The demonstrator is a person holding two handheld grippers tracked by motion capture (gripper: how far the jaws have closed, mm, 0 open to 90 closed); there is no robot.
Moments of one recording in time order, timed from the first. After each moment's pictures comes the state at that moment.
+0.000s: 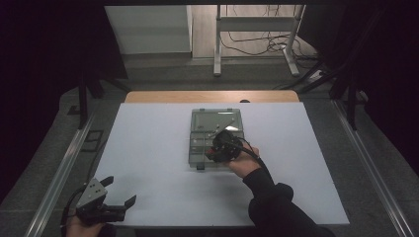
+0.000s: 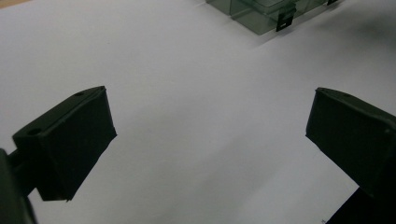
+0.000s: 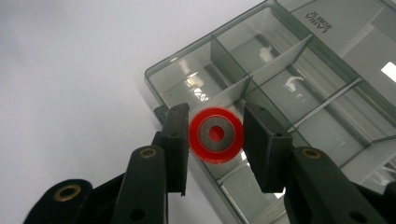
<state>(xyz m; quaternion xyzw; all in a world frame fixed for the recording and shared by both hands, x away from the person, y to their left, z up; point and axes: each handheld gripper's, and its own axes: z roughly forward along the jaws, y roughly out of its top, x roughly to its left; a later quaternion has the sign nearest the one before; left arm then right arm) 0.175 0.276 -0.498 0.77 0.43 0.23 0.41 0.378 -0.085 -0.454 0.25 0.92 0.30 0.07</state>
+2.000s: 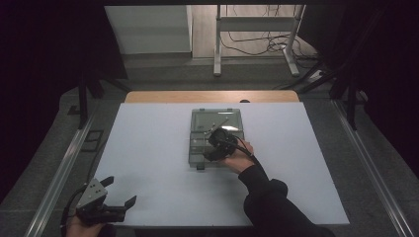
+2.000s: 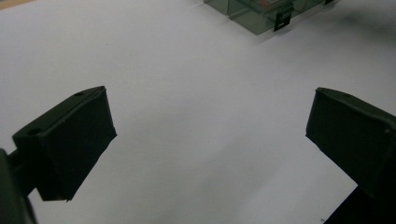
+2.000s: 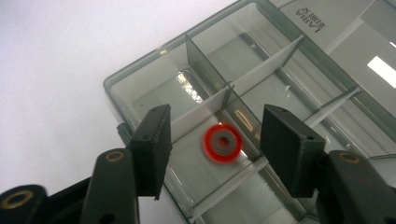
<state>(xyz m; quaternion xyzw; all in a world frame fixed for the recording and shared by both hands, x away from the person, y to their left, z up) 0.175 0.275 -0.498 0.77 0.43 0.23 0.41 0.397 -0.073 -0.472 0.26 0.92 0.28 0.09</state>
